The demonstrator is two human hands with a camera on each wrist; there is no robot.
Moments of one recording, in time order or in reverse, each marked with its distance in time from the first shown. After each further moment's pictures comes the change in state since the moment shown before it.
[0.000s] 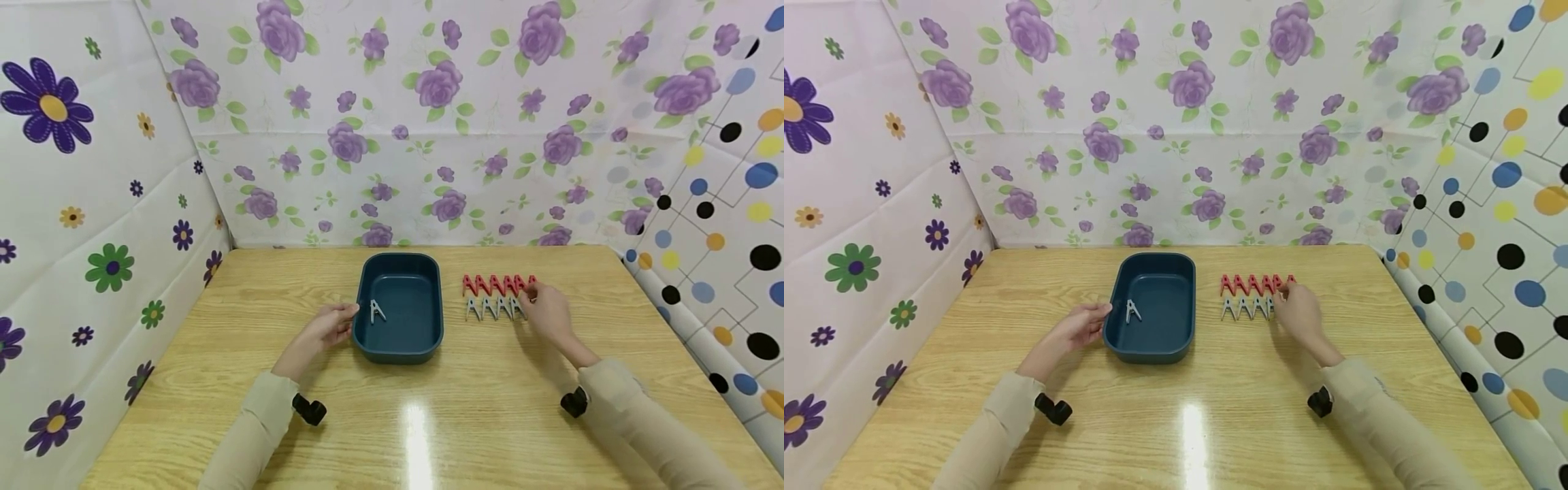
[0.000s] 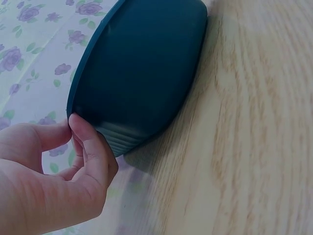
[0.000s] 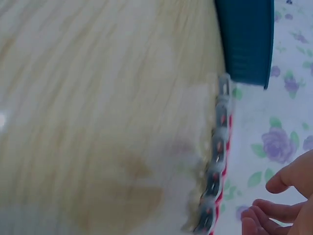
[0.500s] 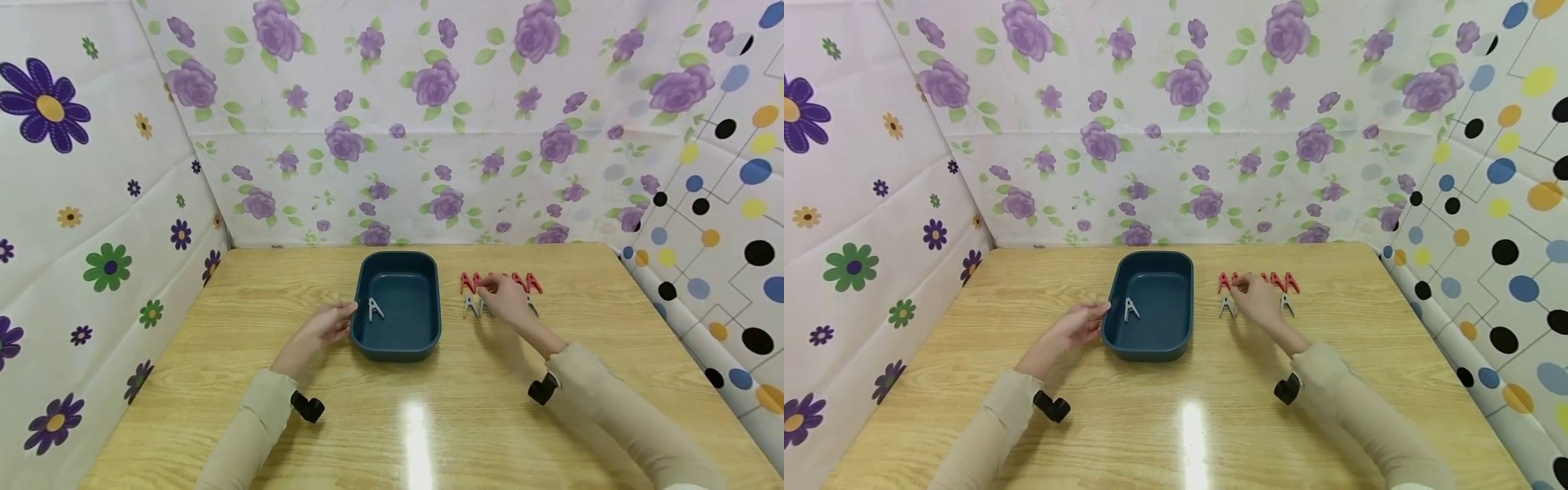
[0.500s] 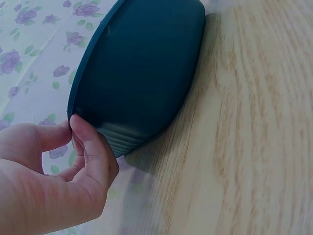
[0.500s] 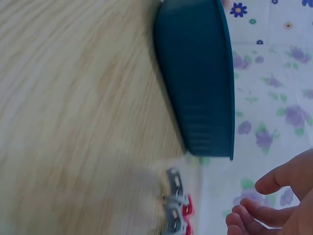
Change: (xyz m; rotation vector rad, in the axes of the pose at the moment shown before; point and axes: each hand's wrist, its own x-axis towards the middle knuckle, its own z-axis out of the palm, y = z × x) left_hand 0.002 0.001 0.000 -0.008 0.014 -0.022; right_hand 0.006 -0.068 0.018 0.169 -0.213 0.037
